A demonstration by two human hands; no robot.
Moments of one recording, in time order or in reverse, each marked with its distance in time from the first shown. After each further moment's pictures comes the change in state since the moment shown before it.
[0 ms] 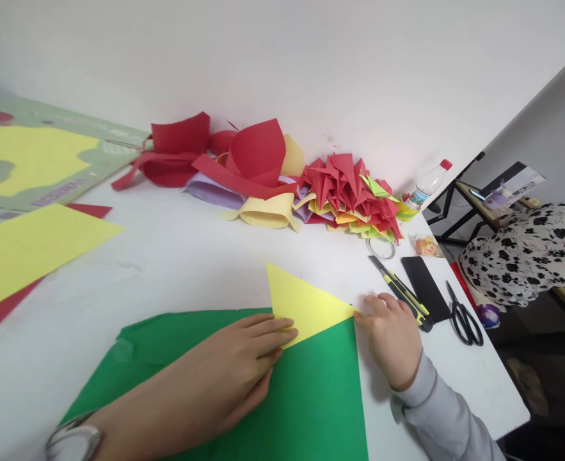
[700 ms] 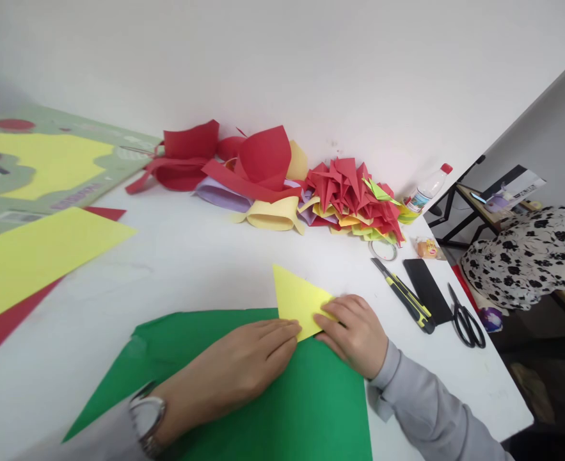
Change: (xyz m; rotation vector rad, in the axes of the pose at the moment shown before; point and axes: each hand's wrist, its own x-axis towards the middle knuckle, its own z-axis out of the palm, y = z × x) left_hand -0.002 -0.015 0.025 0.329 0.208 0.234; right_hand 0.023 -0.024 0.028 0.353 0.328 -0.417
